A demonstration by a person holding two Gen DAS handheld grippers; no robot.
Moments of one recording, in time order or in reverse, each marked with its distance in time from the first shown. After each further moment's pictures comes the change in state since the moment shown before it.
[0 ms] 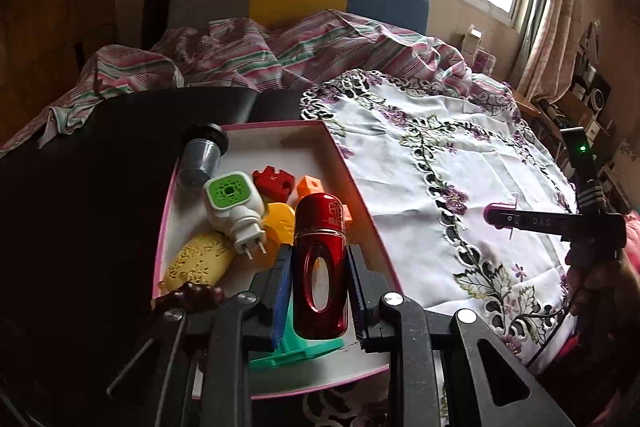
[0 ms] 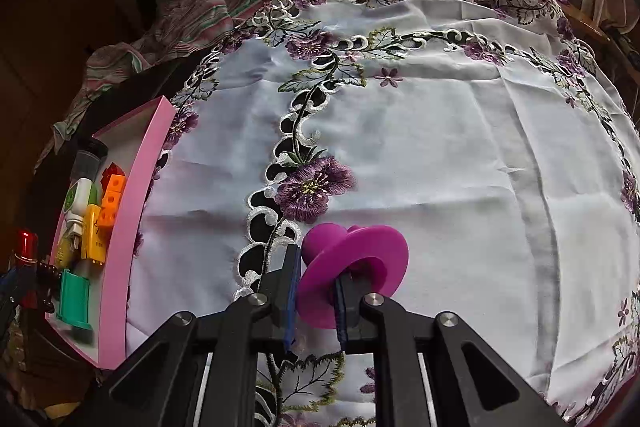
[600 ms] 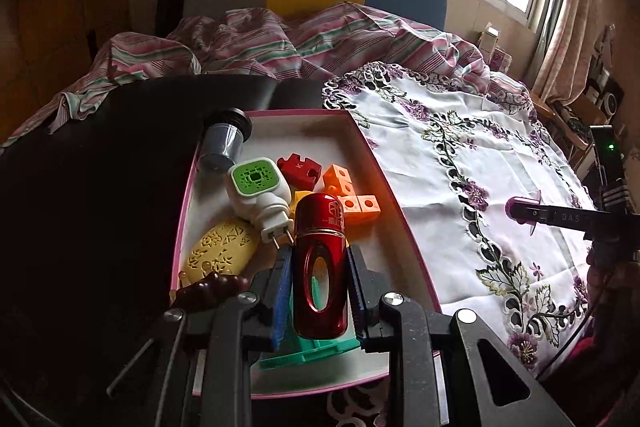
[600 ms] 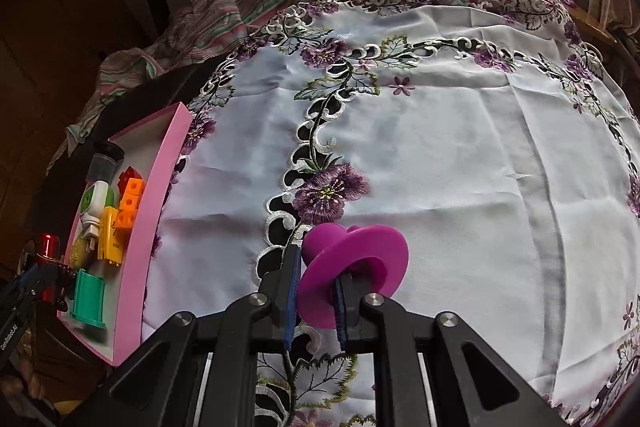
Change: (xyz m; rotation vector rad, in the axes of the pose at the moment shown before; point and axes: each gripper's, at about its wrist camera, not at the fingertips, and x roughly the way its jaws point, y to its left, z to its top) left arm 0.009 0.017 -0.003 -0.036 0.032 0.025; right arm -0.008 0.005 0.000 -0.006 -0.021 0.047
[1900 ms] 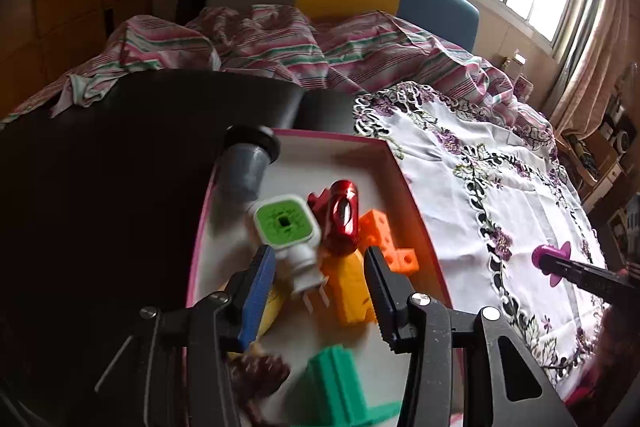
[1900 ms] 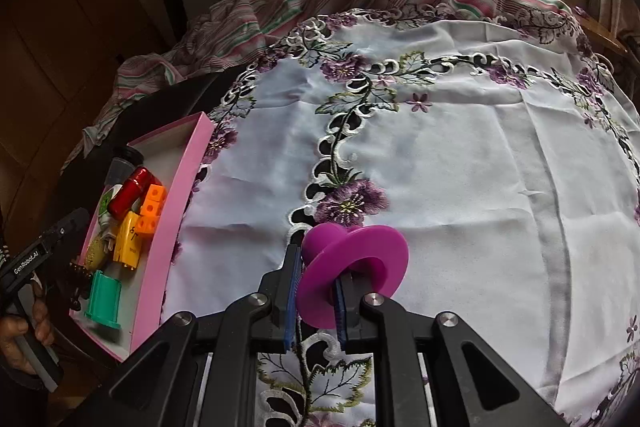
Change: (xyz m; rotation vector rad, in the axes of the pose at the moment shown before) left arm 0.023 0.034 0.031 -0.105 -0.016 0.027; right arm -0.008 0.010 0.003 -0.037 -0.039 0.058
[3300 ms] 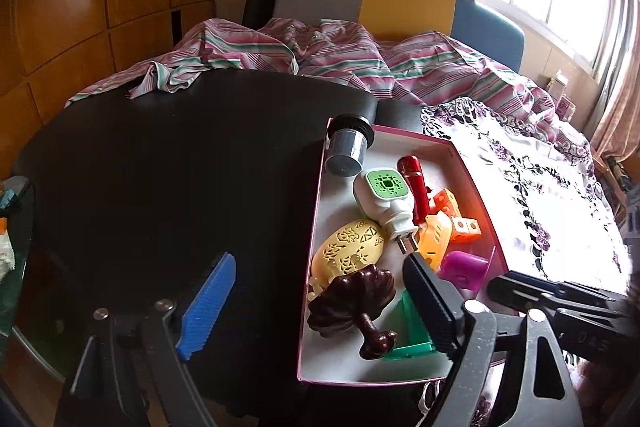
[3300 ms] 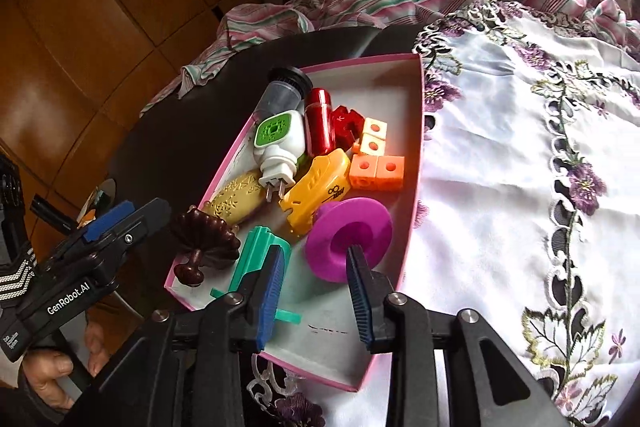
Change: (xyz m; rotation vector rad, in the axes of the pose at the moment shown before) left arm -0.054 0.045 -0.045 -0.077 -0.067 0.178; right arm 0.031 0.168 -0.052 -0.156 0.057 0.234
